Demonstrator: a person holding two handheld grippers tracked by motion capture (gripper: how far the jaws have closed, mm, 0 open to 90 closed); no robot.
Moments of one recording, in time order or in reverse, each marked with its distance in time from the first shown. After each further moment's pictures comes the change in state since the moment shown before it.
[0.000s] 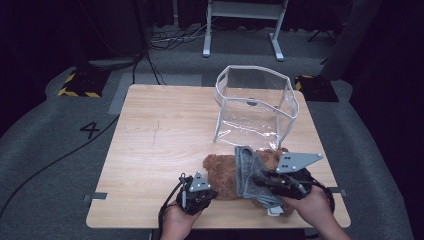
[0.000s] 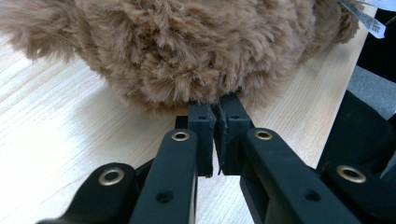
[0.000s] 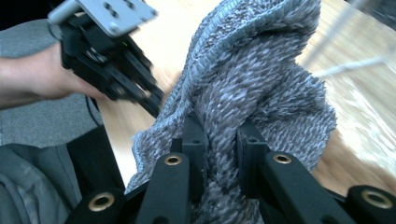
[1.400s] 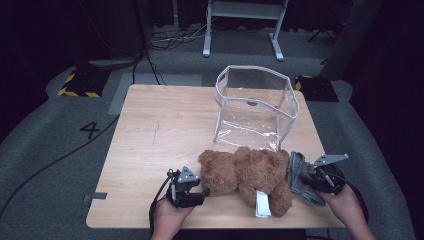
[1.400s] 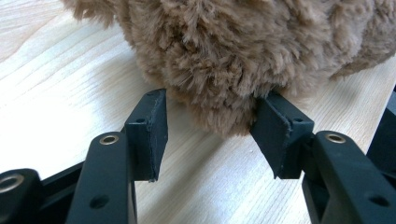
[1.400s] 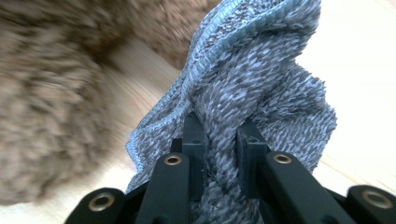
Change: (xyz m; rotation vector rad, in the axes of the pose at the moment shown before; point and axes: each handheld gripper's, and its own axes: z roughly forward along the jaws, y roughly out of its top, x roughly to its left) left arm 0.031 -0.009 -0.008 0.010 0.058 -0.120; right arm -0.104 -0.143 -0.022 0.322 -0.316 0.334
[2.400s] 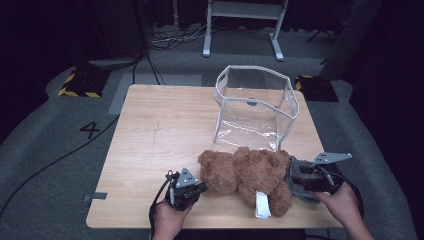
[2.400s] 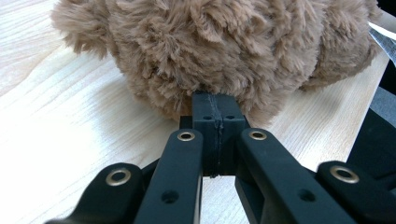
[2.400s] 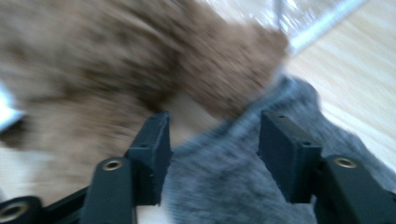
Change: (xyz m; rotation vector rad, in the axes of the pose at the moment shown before) left arm -0.010 0.000 -0.013 -0.059 0.002 0.054; right arm 0.007 0.010 -0.004 -0.144 0.105 -0.010
